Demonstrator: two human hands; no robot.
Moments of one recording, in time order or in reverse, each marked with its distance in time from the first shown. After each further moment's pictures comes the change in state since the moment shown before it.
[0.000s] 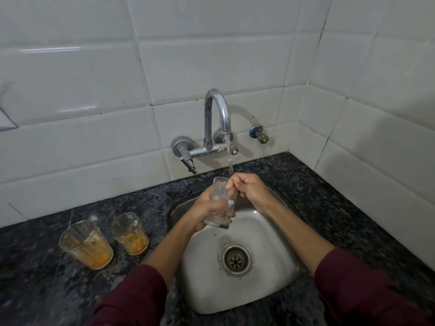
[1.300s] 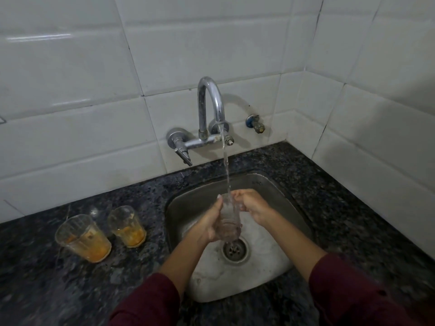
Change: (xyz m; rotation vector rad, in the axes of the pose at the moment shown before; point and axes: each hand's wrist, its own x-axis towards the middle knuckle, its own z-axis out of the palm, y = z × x) left_hand 0.016 -0.060 0.017 -0.417 0.244 -0.517; right_hand -0.013 0.055 0.010 0.107 0.157 0.527
